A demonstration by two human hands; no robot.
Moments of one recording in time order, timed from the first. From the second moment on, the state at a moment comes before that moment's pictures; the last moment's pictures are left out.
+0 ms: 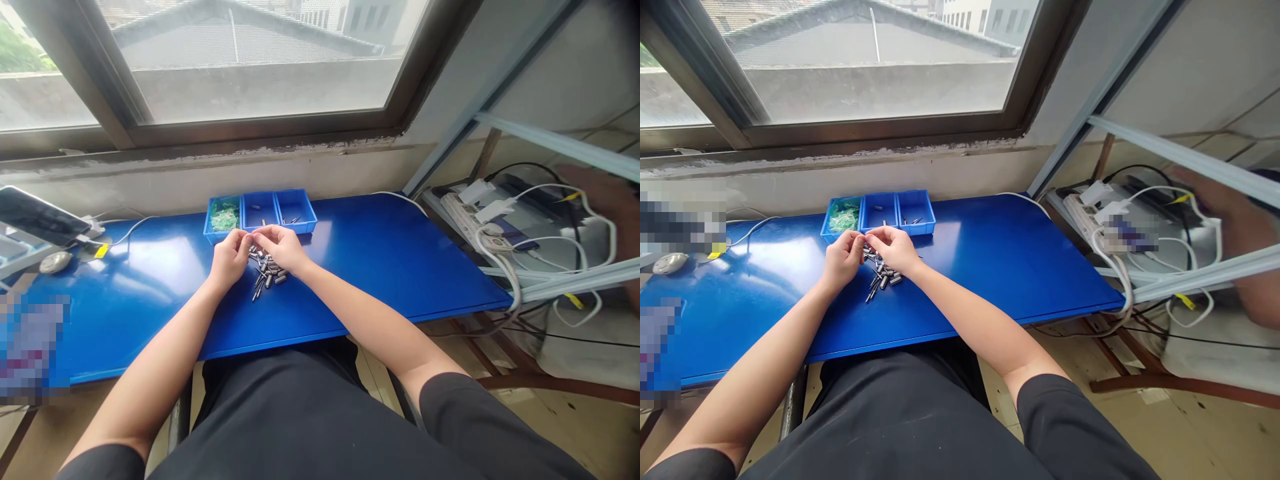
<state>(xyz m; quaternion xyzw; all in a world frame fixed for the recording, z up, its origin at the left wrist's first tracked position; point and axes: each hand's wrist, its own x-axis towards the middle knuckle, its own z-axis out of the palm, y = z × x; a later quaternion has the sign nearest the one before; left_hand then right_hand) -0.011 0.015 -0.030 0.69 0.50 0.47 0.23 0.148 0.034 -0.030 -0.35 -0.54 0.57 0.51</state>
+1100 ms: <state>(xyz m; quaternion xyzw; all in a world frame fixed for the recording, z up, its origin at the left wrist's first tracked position) -0.011 0.015 -0.032 0.70 0.49 0.47 0.22 0.153 0.031 -0.018 -0.36 -0.52 0.58 0.52</state>
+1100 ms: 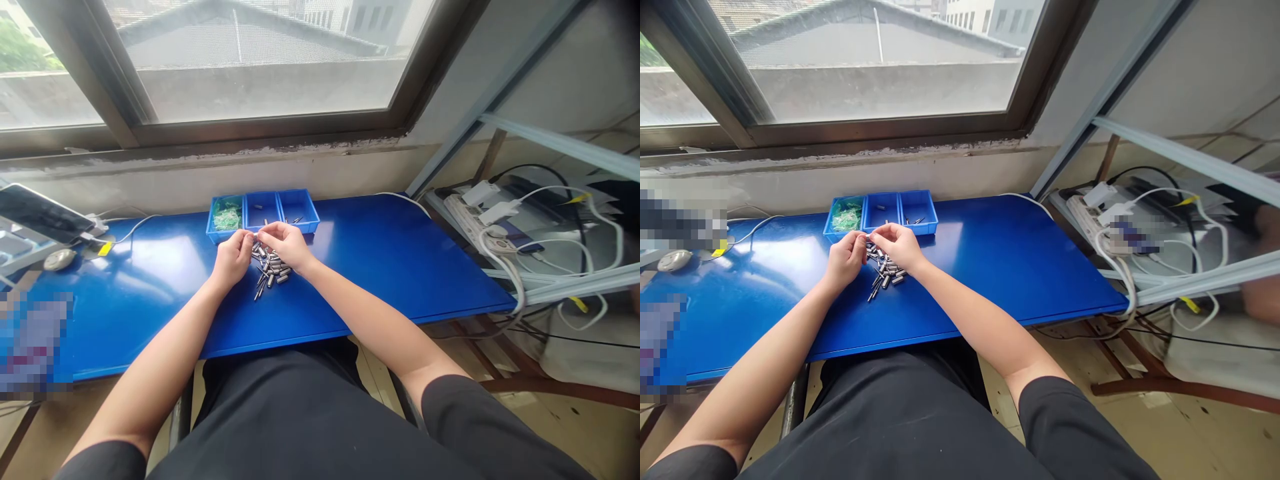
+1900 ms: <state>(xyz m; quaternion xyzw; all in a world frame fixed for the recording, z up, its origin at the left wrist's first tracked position) -0.010 0.014 -0.031 0.71 0.48 0.46 0.24 0.150 0.034 -0.023 -0.37 -0.44 0.64 0.51</state>
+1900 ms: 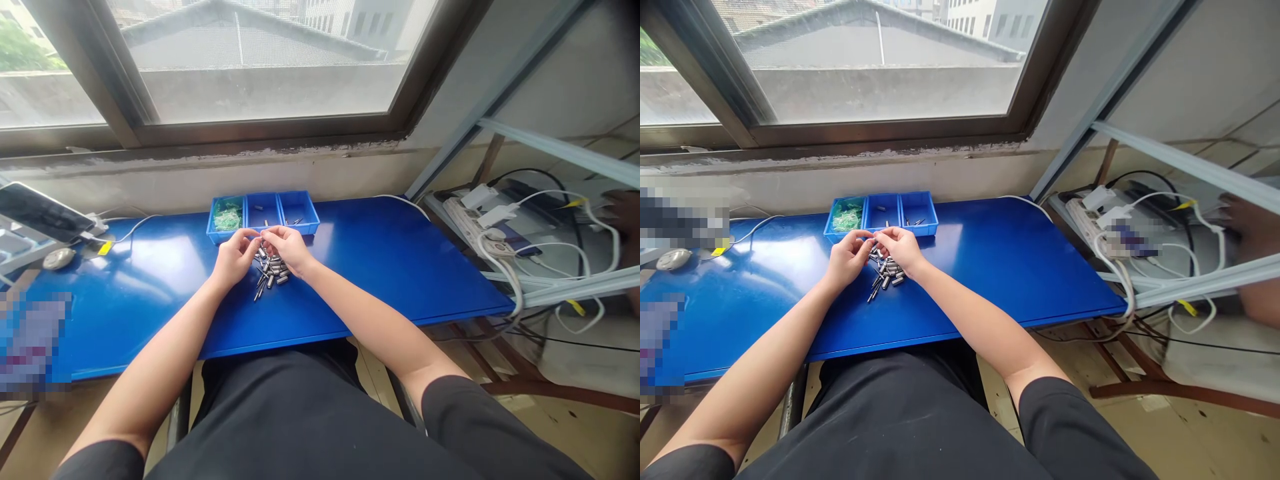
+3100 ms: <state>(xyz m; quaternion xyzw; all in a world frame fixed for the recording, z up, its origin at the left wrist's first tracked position) -0.018 0.023 -0.030 0.62 0.60 0.49 0.13 0.161 0.036 -0.031 -0.41 -0.75 0.35 0.39</state>
